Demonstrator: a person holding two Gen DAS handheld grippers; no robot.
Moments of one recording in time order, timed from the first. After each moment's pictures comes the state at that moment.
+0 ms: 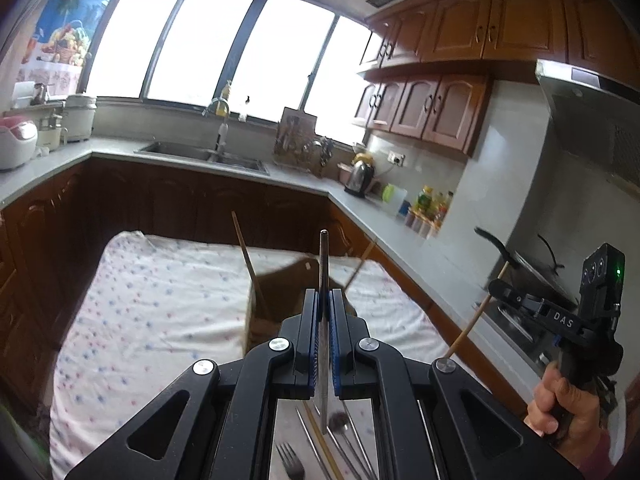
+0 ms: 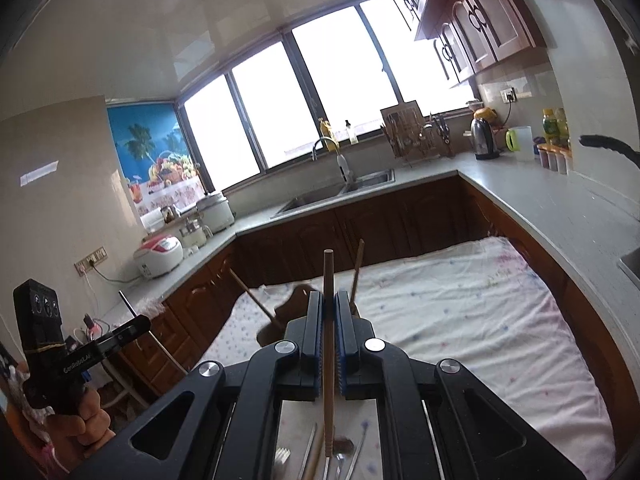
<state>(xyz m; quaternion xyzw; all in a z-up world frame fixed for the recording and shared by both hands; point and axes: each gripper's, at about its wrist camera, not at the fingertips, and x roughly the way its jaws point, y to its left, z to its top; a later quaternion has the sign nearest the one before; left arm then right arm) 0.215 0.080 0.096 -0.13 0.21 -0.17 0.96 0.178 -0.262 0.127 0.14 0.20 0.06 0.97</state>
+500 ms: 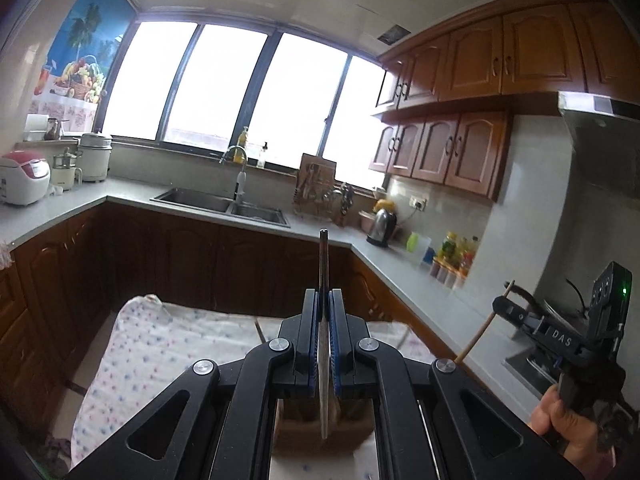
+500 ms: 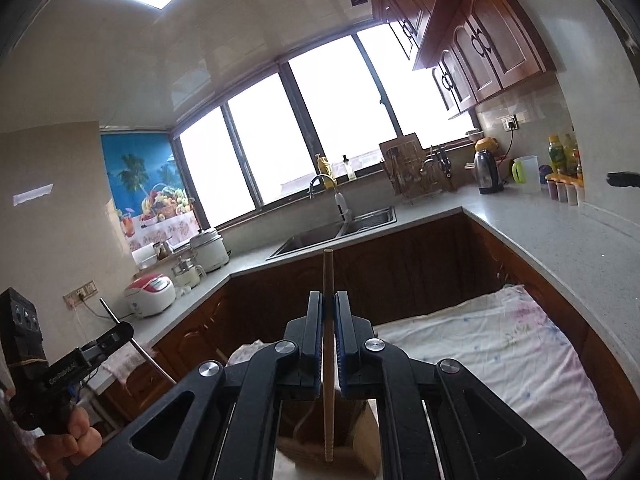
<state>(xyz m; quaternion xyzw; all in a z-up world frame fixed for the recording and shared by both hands) 0.281 0.080 0.112 -0.12 0.14 -0.12 0.97 0.259 -0.257 0.154 0.15 0.13 0.05 0.98</state>
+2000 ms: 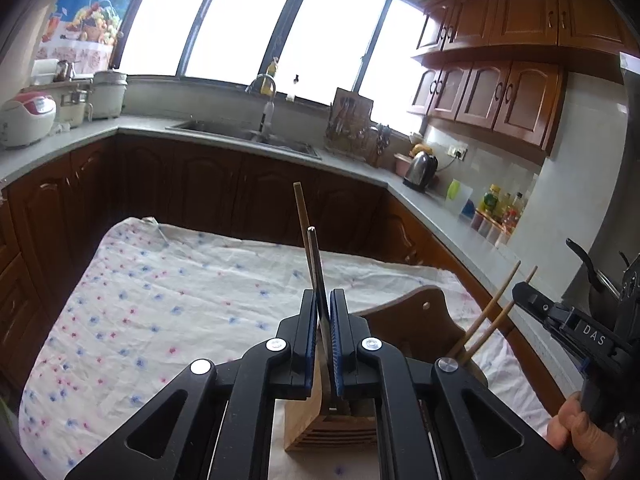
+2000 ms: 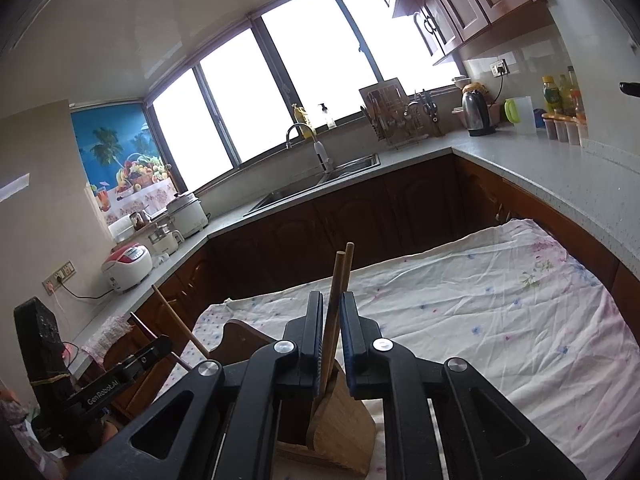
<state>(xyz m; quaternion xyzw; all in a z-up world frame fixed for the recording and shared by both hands) 0.402 0.061 0.002 -0.14 0.24 -0.09 0.96 0.320 -0.260 0.054 0.17 0.22 0.03 0.96</state>
